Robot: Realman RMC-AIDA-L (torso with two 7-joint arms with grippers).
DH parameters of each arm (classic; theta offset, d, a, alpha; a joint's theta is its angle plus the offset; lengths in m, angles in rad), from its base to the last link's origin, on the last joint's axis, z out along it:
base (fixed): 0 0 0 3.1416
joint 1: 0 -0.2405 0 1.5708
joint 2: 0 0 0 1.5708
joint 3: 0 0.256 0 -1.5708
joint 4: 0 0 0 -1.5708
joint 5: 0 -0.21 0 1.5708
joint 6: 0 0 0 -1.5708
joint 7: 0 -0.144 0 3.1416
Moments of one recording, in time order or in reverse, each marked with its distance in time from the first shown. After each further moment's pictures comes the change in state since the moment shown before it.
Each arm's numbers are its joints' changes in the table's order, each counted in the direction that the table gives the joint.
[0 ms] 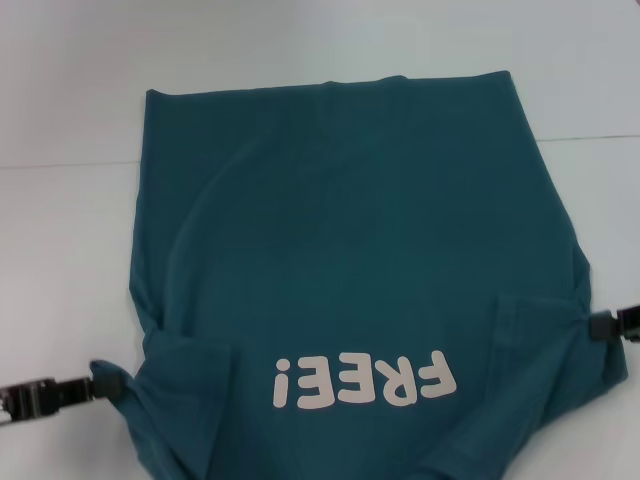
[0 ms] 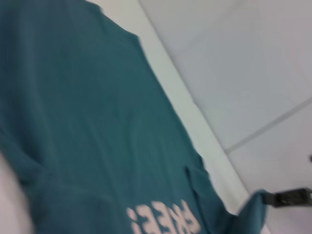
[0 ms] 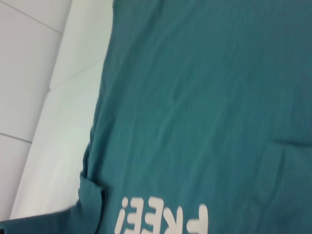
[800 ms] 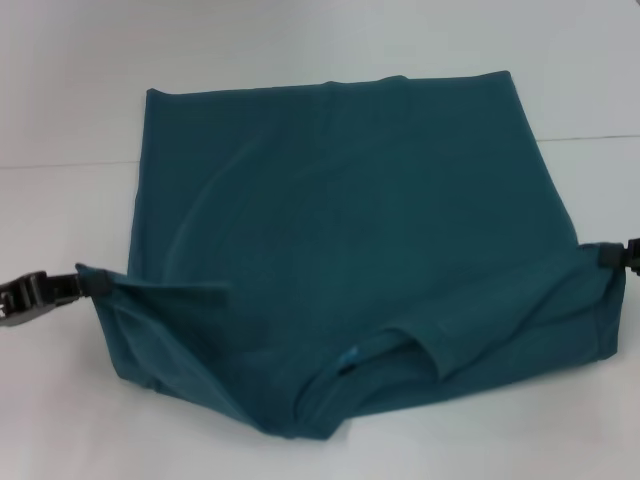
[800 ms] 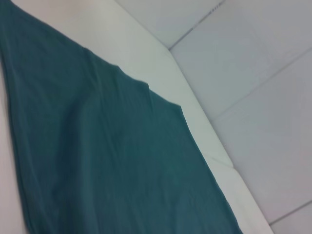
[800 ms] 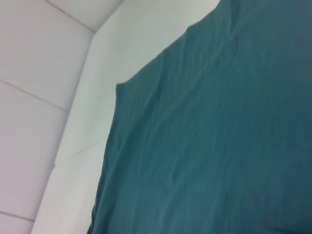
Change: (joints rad) left arm 0.135 0.068 -0.053 -0.143 0.030 -0.209 0.027; right arm 0.005 -0.019 0.025 0.042 -0.148 0.127 -0.015
